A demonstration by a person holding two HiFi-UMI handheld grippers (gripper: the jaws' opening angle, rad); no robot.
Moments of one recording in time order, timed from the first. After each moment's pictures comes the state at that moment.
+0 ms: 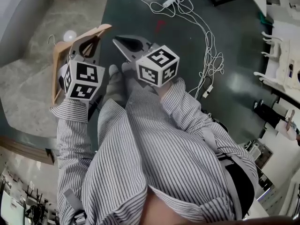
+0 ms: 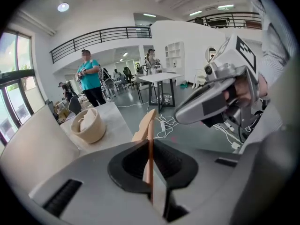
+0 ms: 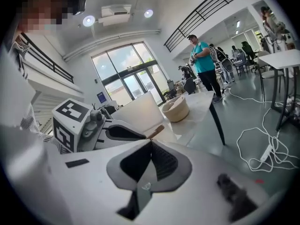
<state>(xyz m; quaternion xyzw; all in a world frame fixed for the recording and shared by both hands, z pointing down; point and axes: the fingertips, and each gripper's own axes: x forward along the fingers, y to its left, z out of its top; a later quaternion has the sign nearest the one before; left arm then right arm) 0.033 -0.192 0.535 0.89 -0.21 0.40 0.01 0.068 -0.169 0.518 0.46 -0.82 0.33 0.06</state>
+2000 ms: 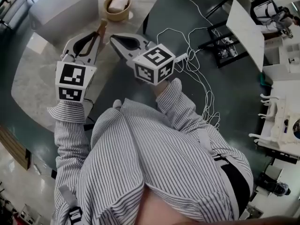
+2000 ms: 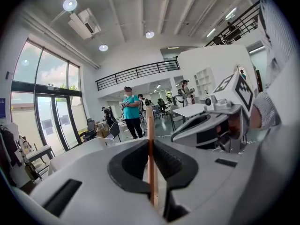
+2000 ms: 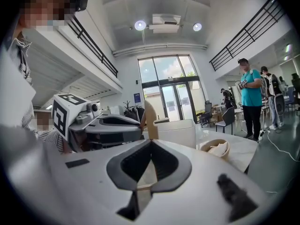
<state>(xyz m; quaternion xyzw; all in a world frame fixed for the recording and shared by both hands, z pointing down) -0.056 -0.185 0.323 0.88 -0.43 0.20 -0.05 -0.024 -0.180 0.347 0.32 -0.94 0.12 0.05</state>
